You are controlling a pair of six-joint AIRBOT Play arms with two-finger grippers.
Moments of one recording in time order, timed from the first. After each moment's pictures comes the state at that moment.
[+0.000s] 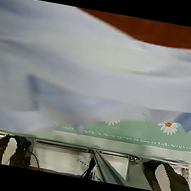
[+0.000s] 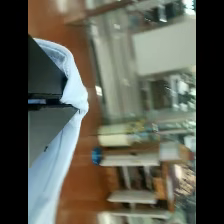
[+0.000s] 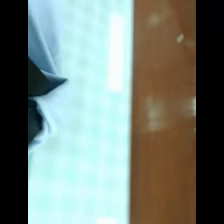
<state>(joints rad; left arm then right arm) 0.45 -0.48 1.70 0.82 -1.23 -1.25 -0.44 -0.76 1.85 -0.89 1.68 1.53</state>
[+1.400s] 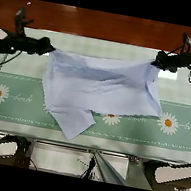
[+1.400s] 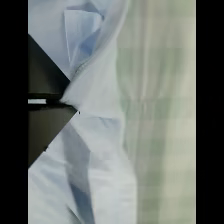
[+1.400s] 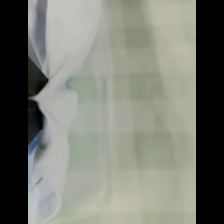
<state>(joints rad) 0.08 -1.40 1.13 0.79 -0.83 -1.22 -0.13 -1.73 1.57 -1.03 1.05 1.47</state>
